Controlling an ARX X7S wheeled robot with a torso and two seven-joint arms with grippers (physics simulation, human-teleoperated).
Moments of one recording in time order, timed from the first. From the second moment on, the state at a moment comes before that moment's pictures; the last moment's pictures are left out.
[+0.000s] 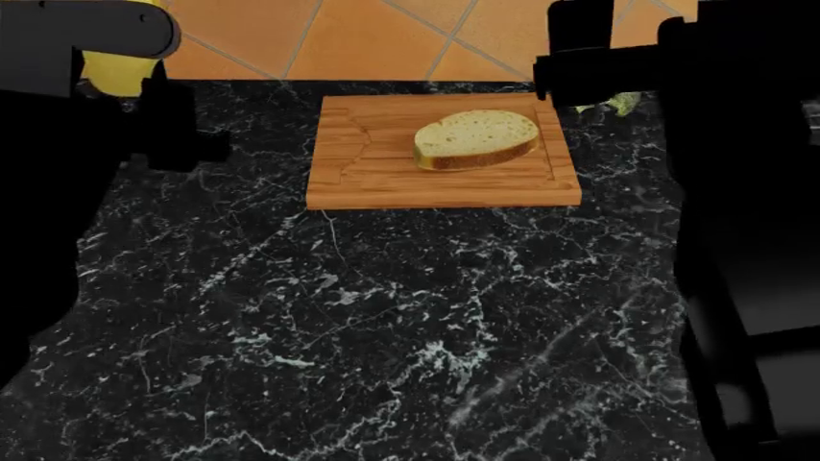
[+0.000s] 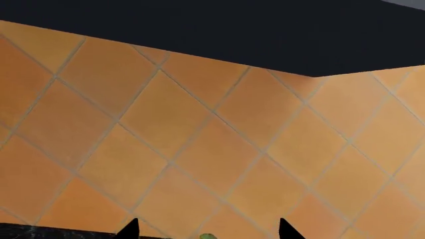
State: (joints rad) left arm -1.06 -0.15 0.27 0.10 -0.29 -1.13 -0.35; right arm 1.08 0.36 -0.15 -0.18 0.32 0.98 0.15
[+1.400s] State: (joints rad) left arm -1.06 -0.15 0.31 0.02 -0.34 -1.07 -0.32; right arm 1.12 0.32 -0.25 -0.03 0.31 0.86 0.11
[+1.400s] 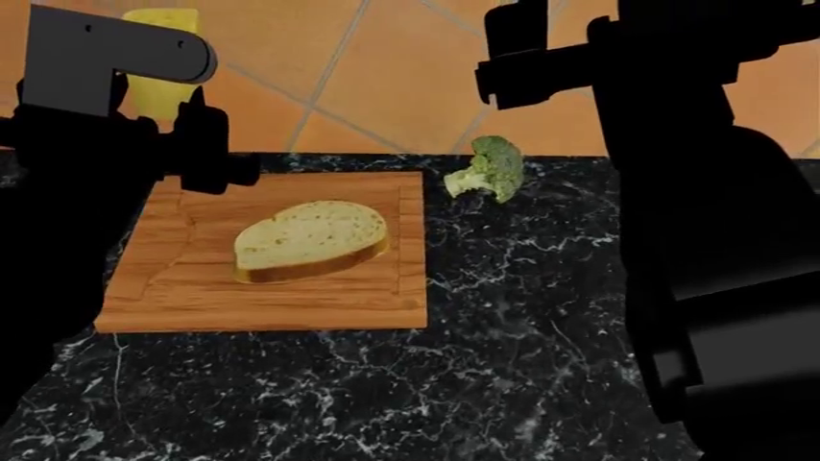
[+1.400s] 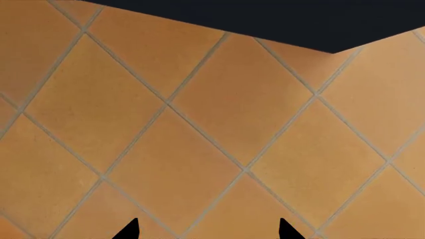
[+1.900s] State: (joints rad) left arm -1.05 -0.15 0.33 -0.02 -0.35 -1.03 -0.31; right arm 1.11 0.32 -0.26 -0.04 0.31 0.87 0.13
